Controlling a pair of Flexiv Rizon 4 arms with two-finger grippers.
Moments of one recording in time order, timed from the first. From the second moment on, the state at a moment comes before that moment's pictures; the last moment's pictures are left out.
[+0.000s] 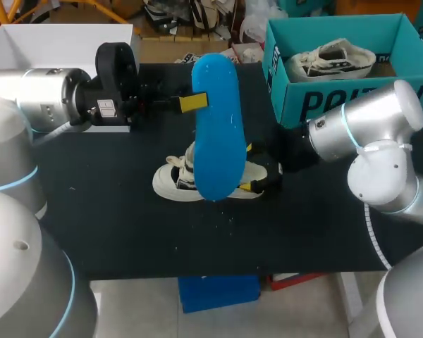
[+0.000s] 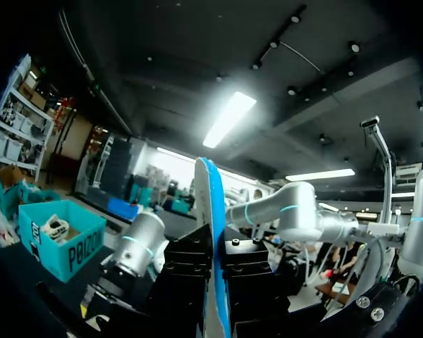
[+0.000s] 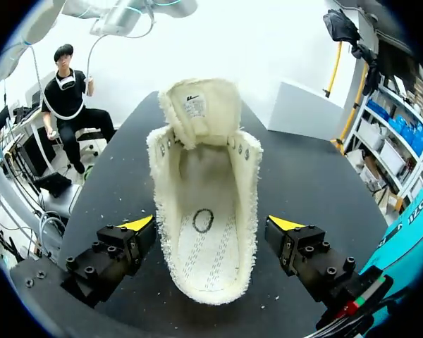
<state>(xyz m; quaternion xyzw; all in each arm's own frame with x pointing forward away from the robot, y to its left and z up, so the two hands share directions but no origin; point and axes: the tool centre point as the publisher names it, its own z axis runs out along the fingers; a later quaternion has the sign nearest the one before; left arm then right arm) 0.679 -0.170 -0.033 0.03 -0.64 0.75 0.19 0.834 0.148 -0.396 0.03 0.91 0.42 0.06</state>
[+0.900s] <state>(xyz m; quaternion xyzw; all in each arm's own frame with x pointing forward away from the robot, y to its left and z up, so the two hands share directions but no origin) 0.679 -0.170 -0.033 0.03 -0.64 0.75 0.19 0.846 0.124 -0.407 0.03 0.90 0.44 0.05</state>
